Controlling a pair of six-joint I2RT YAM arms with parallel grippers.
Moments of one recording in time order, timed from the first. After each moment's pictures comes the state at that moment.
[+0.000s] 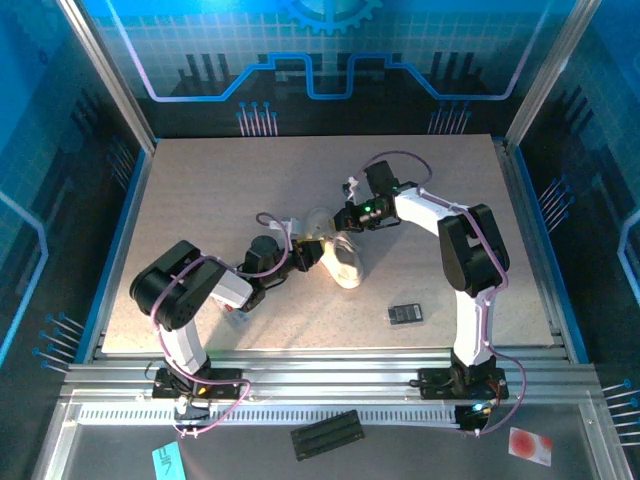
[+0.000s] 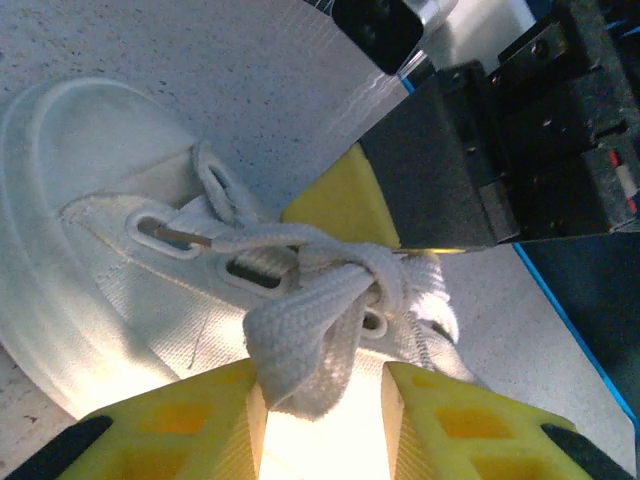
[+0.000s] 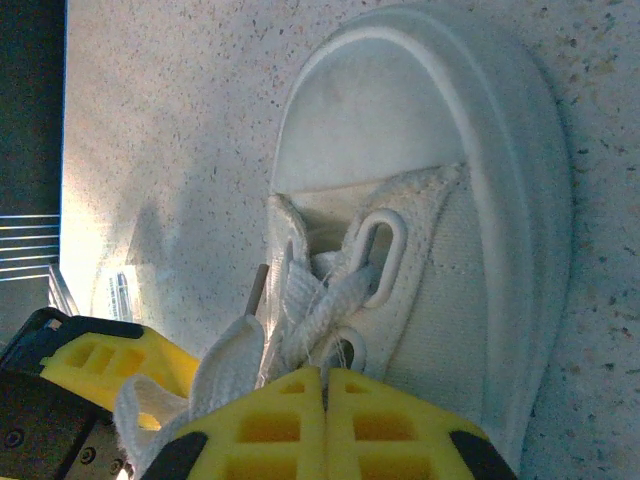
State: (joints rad) left arm -0.52 1.79 0.48 1.07 0.25 -0.67; right arm 0.38 2.04 1.43 -0.47 -0.71 0.32
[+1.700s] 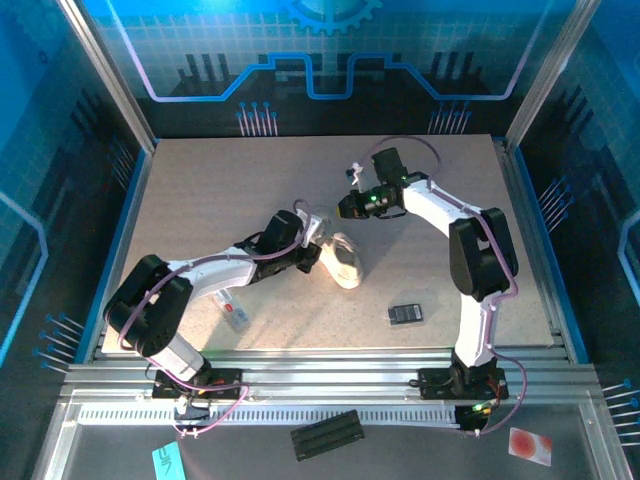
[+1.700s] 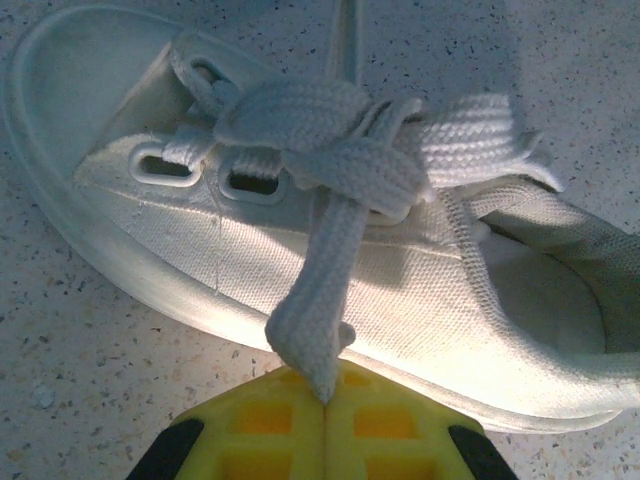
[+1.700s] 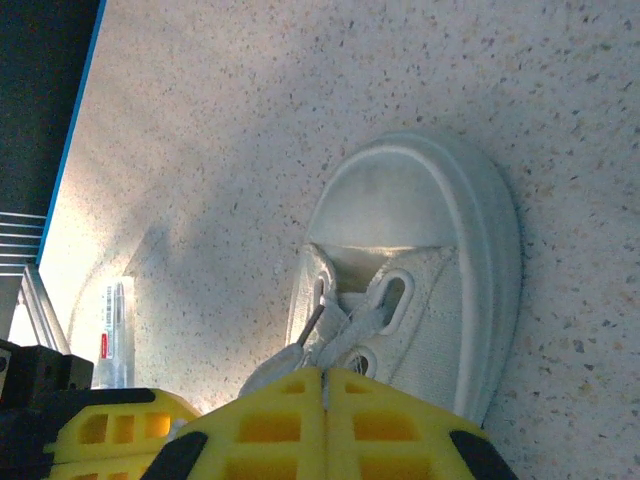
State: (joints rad) left arm -0.59 1.59 0.83 -0.01 0.13 -0.14; right arm 0.35 1.98 1.49 -0.50 -0.68 0.20
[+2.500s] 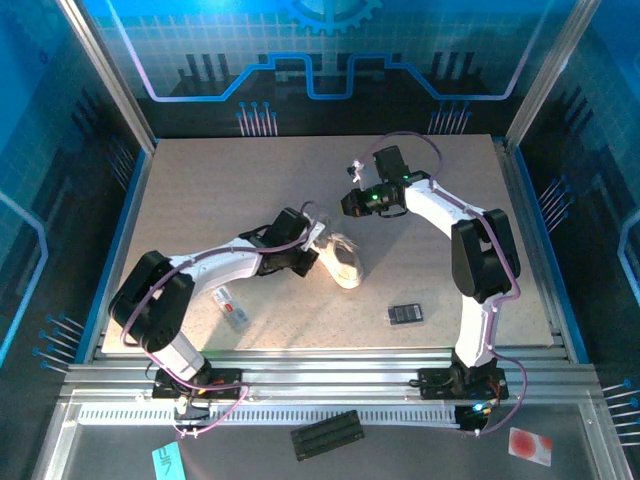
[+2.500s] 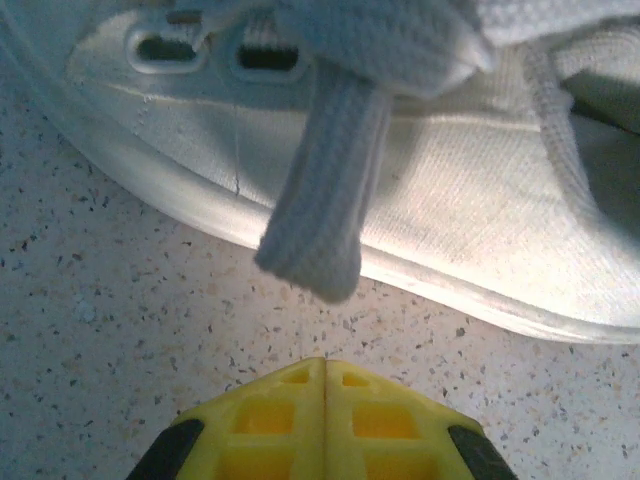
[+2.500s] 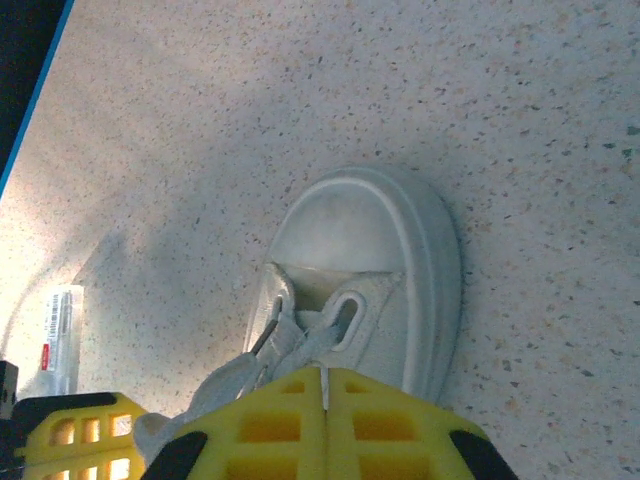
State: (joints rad) left arm -0.60 1.61 0.92 -0.28 0.08 -0.06; right arm 0.35 1.97 1.49 -0.49 -0.60 0.12
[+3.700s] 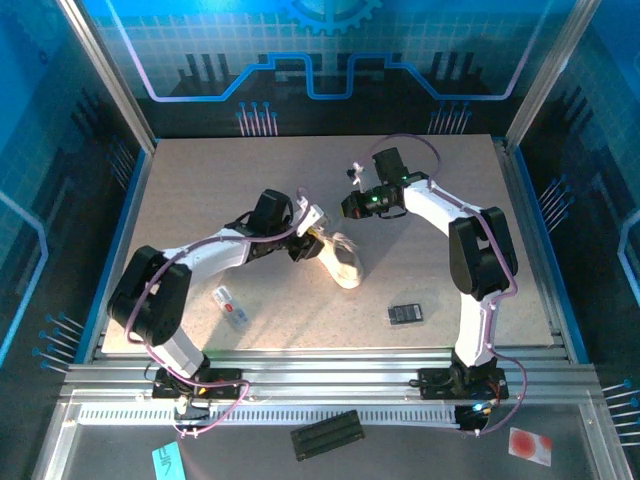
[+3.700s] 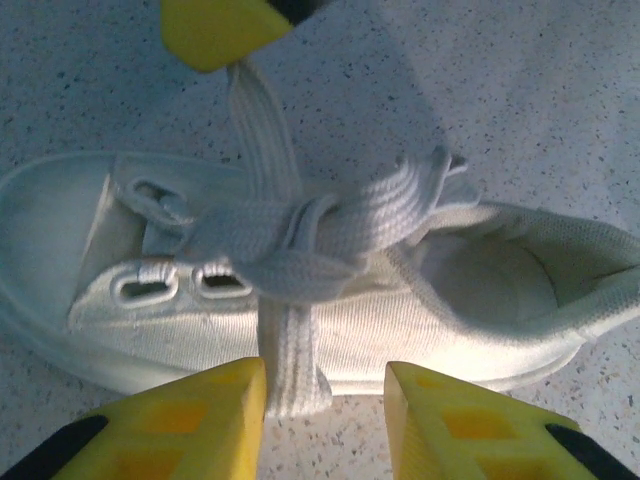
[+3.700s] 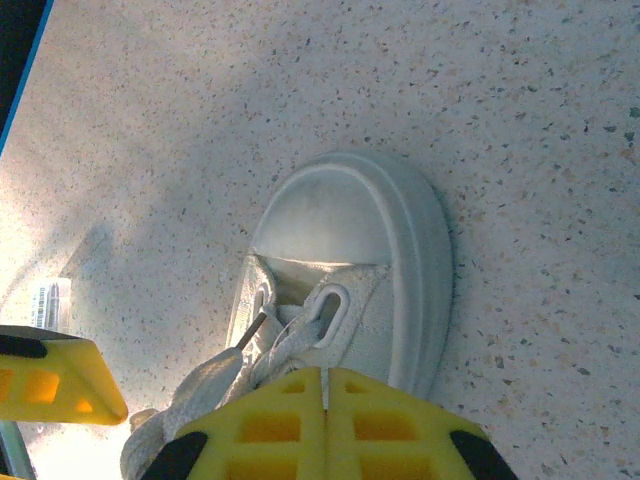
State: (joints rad) left arm -0.45 1.65 0.97 -0.11 0.46 0.23; right arm 0.34 1.99 1.49 -0.50 -0.60 0.11
